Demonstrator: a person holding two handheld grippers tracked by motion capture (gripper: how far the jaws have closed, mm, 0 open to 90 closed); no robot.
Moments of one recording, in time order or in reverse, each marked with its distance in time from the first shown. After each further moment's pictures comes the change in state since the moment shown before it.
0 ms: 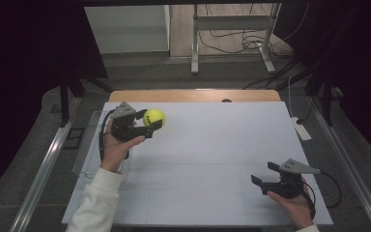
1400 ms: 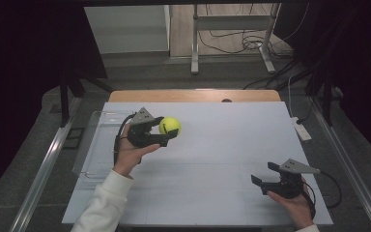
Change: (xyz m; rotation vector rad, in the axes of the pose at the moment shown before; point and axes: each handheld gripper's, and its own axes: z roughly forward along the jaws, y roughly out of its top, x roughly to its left) left arm -0.033 -0.003 0.025 0.058 -0.085 0.074; right arm -0.001 0.000 0.000 0.002 -0.001 0.002
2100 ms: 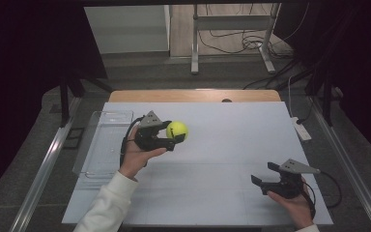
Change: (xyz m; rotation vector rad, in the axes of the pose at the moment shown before) left arm -0.014 -0.002 0.013 0.024 -0.046 0.018; right arm 0.000 0.000 0.000 -0.001 0.003 0.001
